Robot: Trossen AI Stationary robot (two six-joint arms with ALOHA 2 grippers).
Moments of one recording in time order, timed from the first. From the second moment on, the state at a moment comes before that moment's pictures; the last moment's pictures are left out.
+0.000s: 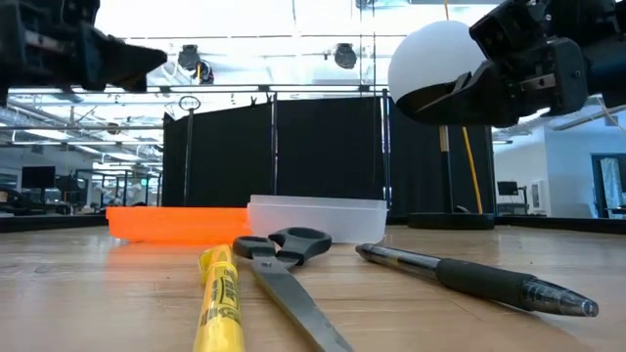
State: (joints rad) left arm -0.16 0.58 0.05 0.60 -0.05 0.26; right arm 0.28 1.30 0.27 0.79 0.29 -0.12
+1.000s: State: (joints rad) left arm -0.11 0.59 0.02 0.63 -0.24 0.29; right arm 0.47 1.64 1.53 -0.69 0.50 0.67
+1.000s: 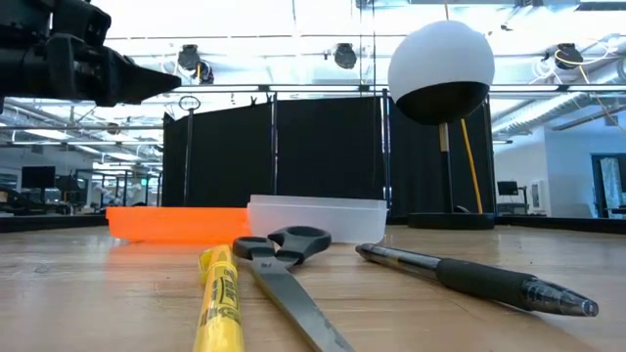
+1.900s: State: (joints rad) left arm -0.11 0.59 0.02 0.57 -0.24 0.19; right arm 0.52 2.01 1.55 -0.73 0.05 1.17
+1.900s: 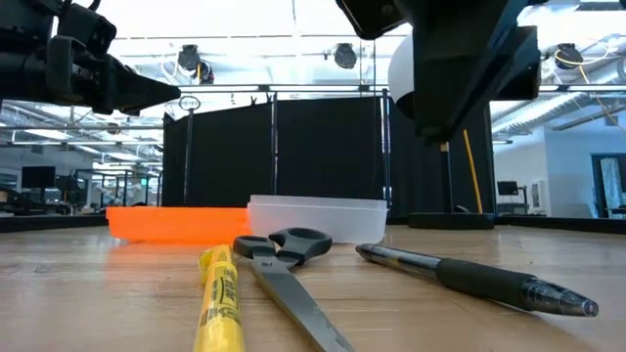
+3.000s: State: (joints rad) left arm -0.11 0.59 0.02 0.59 -0.24 0.21; right arm 0.56 2.01 1.53 -0.66 0.17 1.56
